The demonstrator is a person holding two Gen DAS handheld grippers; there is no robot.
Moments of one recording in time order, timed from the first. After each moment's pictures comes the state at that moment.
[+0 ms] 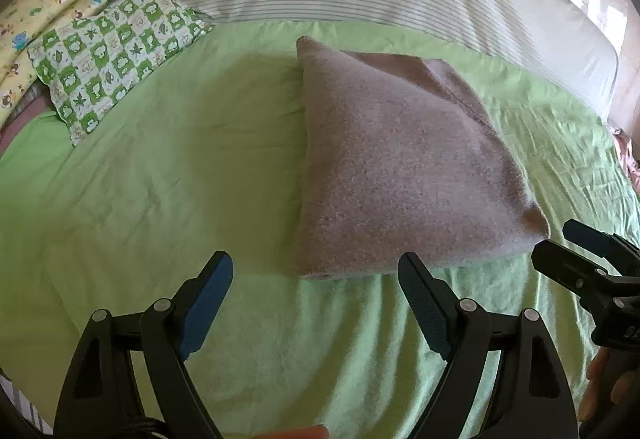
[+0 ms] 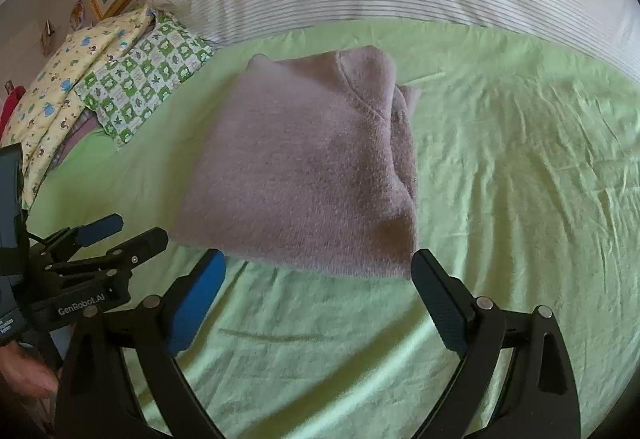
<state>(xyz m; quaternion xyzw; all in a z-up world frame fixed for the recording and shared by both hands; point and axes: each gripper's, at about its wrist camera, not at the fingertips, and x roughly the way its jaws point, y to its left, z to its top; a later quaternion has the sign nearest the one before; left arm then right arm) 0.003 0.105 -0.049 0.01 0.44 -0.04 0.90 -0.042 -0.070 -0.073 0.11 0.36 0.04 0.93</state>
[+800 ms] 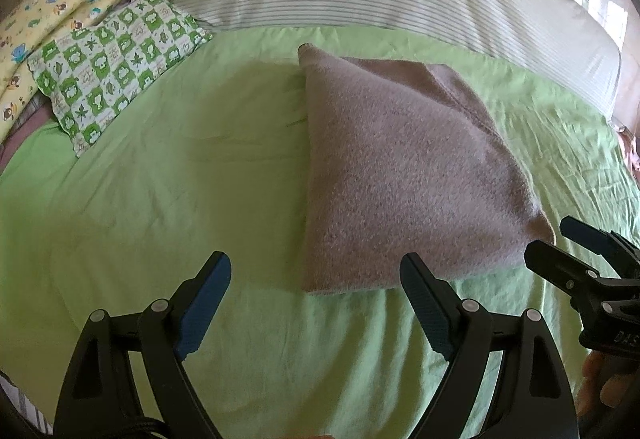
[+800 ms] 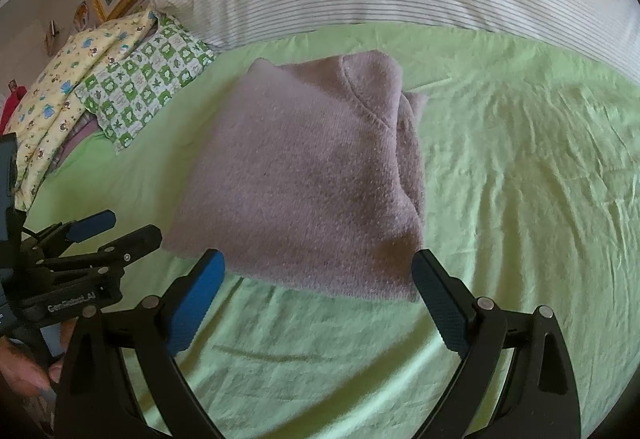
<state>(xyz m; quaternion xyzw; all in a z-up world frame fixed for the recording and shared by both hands) 0.010 0.101 -0.045 0.02 0.43 -0.03 0.90 -0.032 -0.070 -0.076 0.10 0.34 0.04 0.93</state>
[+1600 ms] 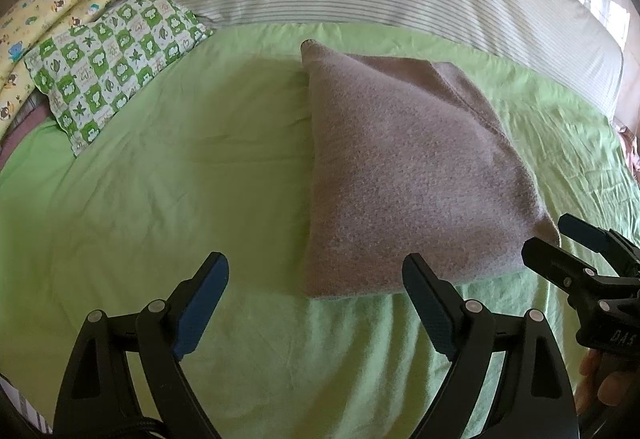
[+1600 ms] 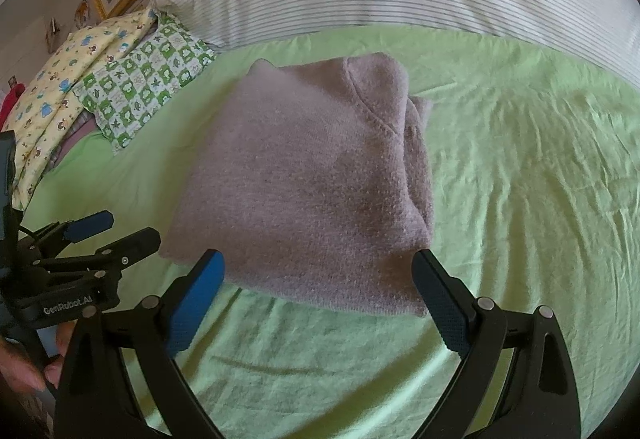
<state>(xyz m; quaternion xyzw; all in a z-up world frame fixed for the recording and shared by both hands) 0.019 0.107 -0.047 0.02 0.44 -0.03 0.90 -0.023 -0.063 -0.077 0.10 0.34 0.04 0.93</state>
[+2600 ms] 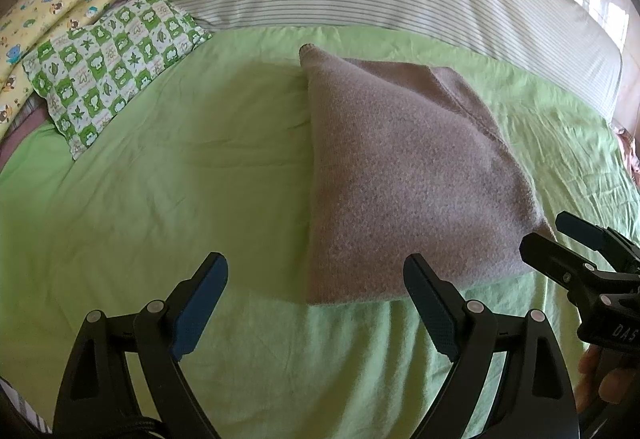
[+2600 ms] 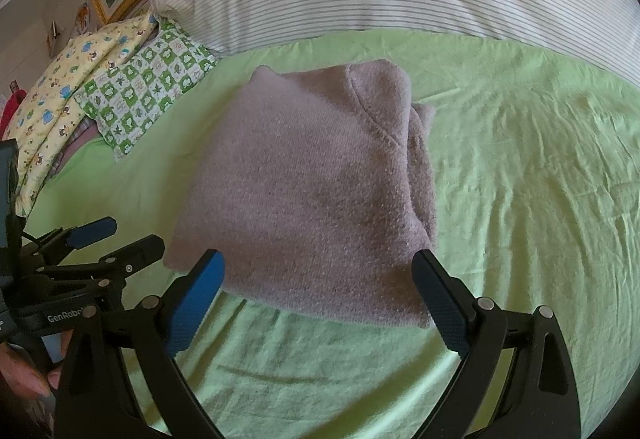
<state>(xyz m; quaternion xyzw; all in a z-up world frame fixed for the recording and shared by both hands) 0.020 0.104 -0.043 0.02 0.43 -0.03 0.90 -0.020 -0.061 -0.072 0.11 0.34 0.04 0.93</state>
